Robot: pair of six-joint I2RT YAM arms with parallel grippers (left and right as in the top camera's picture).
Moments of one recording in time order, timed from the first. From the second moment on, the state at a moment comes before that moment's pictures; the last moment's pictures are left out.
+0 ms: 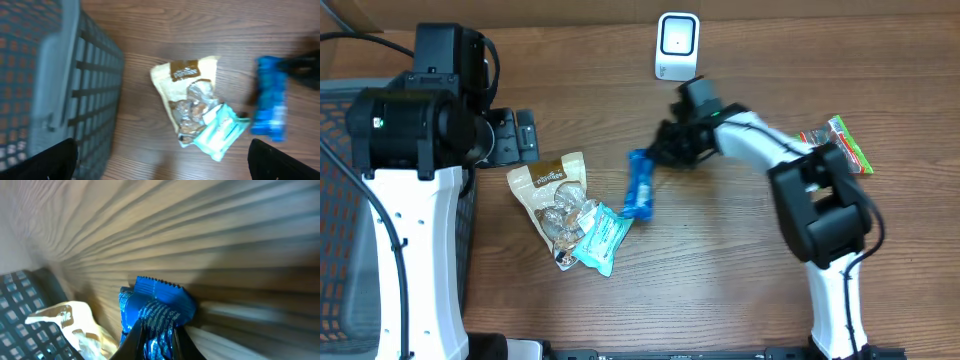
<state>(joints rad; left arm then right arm) -0.06 1.56 2.06 -1.69 -0.20 -0.20 0.40 2.26 1.57 -0.51 -0.63 0.78</state>
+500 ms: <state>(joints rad) -0.04 1.56 2.01 -1.67 -0.34 -0.08 0.25 2.13 1.57 -0.83 -0.13 0.56</state>
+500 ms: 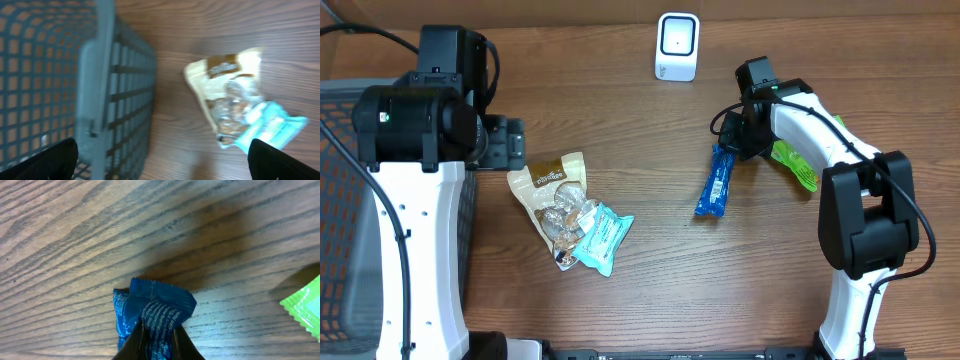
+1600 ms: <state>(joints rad) 0.35 1.53 2.03 -1.55 0.12 -0.12 0.25 2.12 1.57 -0.78 0.05 0.54</state>
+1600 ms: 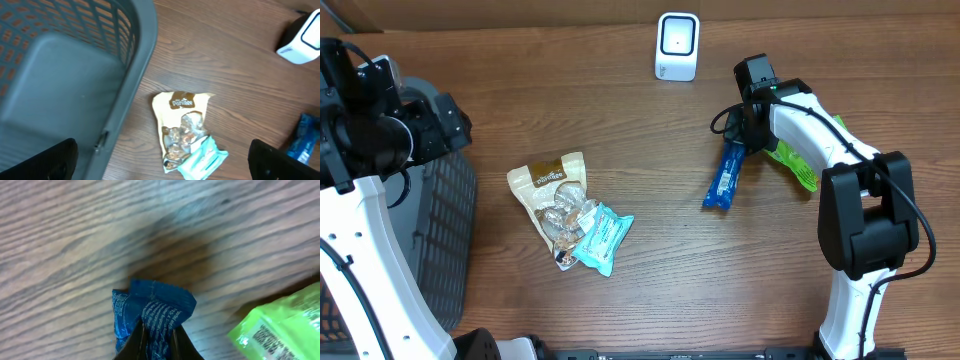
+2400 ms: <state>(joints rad) 0.35 1.53 2.03 -1.55 0.14 -0.13 0.28 2.14 1.65 -0.69 -0.34 0.25</state>
